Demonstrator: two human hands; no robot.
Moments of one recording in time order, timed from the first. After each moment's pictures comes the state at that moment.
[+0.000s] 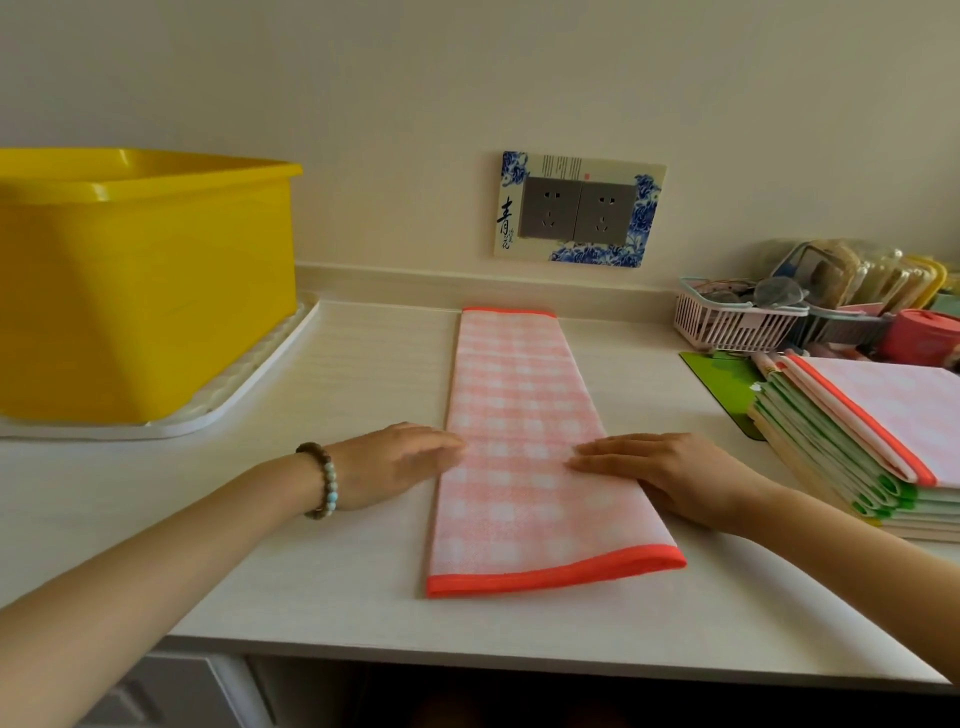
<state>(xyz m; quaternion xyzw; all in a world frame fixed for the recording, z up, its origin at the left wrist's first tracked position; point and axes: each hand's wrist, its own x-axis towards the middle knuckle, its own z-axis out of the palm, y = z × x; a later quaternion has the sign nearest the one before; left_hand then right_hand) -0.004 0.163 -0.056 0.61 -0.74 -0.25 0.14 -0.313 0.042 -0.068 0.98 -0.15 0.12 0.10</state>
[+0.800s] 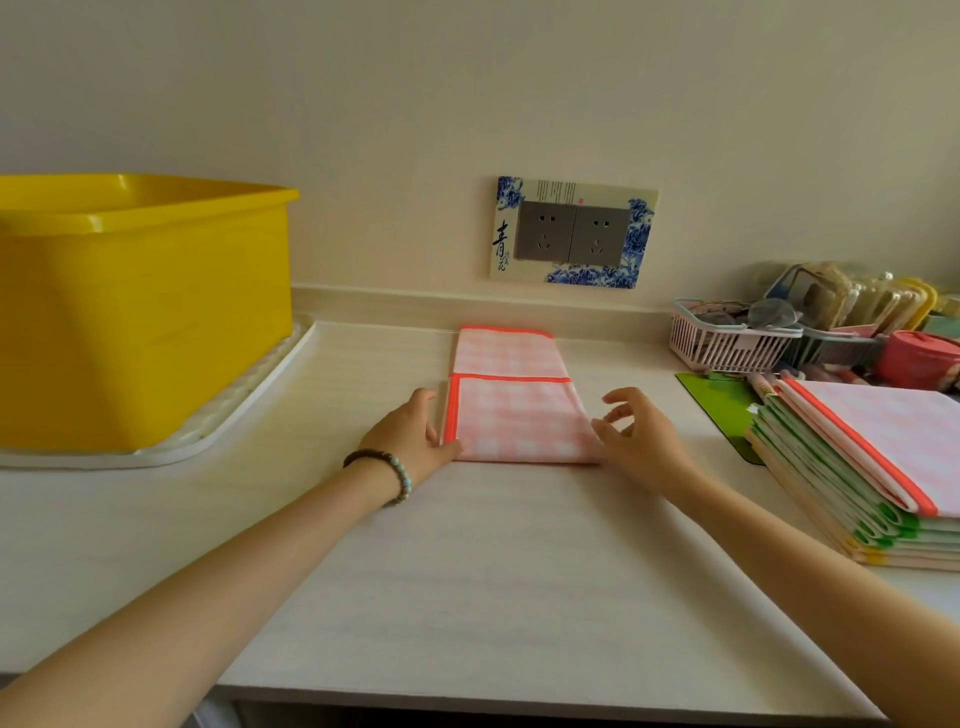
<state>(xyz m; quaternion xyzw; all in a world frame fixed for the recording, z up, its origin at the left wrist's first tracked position) -0.012 0.099 -0.073 0.73 -0.60 -0.11 0.30 -0.260 0.005 -0.073 0.74 -0.54 0.33 -0.23</state>
